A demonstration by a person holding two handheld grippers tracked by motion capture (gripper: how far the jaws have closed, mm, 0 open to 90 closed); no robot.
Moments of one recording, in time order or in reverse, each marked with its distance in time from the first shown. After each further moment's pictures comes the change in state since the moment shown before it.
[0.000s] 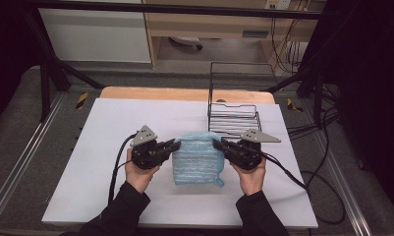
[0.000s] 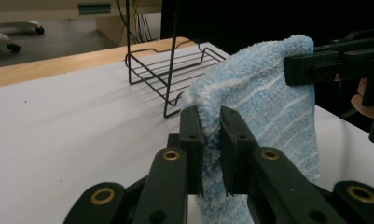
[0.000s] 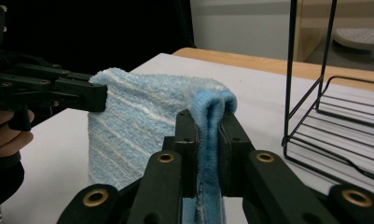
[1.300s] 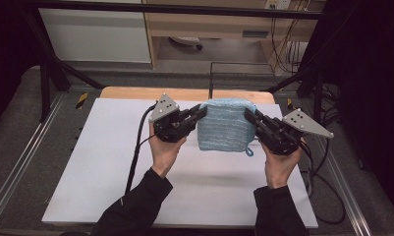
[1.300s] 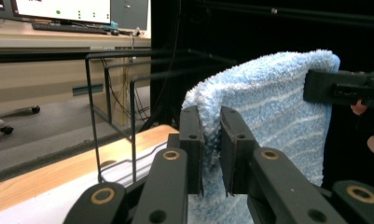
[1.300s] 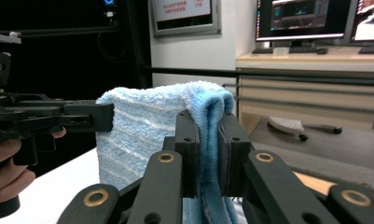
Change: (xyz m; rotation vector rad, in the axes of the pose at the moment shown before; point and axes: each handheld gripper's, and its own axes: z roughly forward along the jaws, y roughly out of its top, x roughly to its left) left arm -0.041 0.094 0.029 -0.267 -0.037 0.060; right arm 0.000 0.074 -0.076 -0.304 -0.182 -0.115
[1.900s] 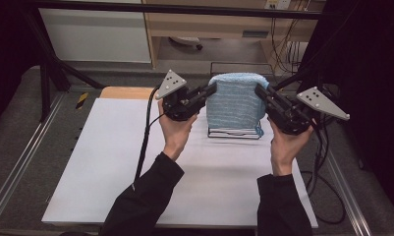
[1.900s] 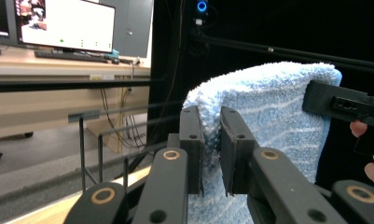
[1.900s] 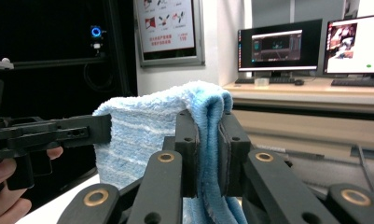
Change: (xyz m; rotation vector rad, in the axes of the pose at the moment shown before) left arm 0.003 0.043 0.029 -0.115 0.003 -0.024; right arm -0.018 0.043 0.010 -0.114 -0.053 -0.006
